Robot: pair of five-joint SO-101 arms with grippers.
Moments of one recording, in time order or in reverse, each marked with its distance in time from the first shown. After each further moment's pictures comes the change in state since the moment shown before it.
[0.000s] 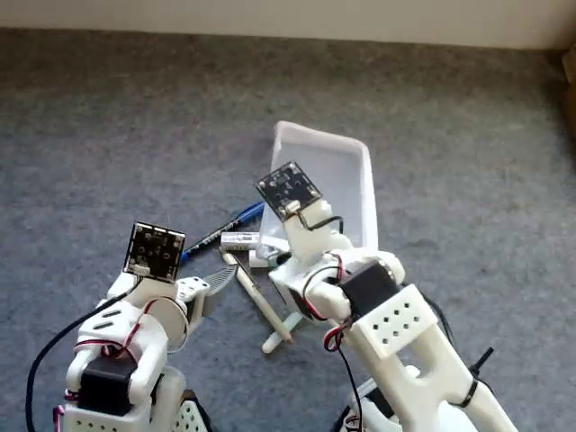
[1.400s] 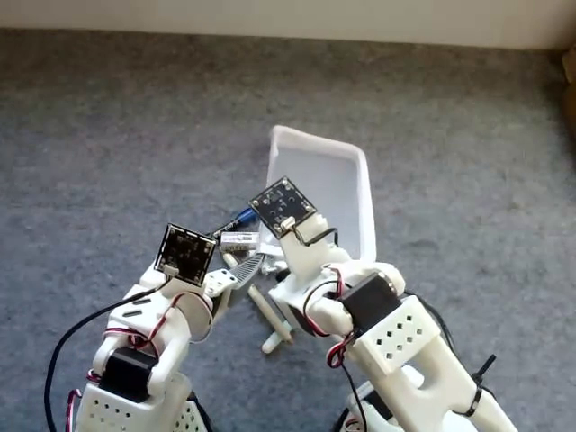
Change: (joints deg) left arm 9.8 0.3 9.8 -17.8 1.7; right arm -3.1 -2.6 0.8 5.7 0.4
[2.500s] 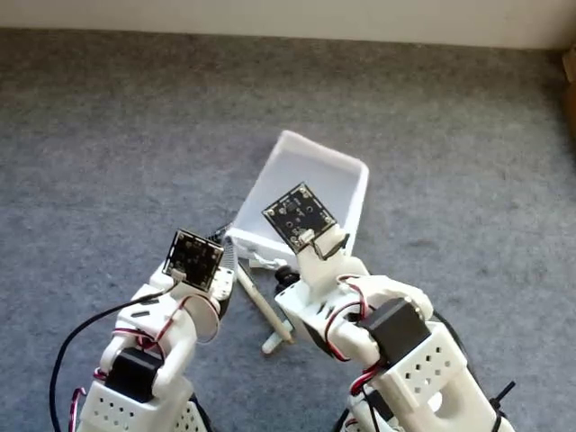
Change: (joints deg) left arm 0.4 -0.6 3.6 -4.5 0.4; right arm -0.2 -10.5 0.0 2.1 0.0
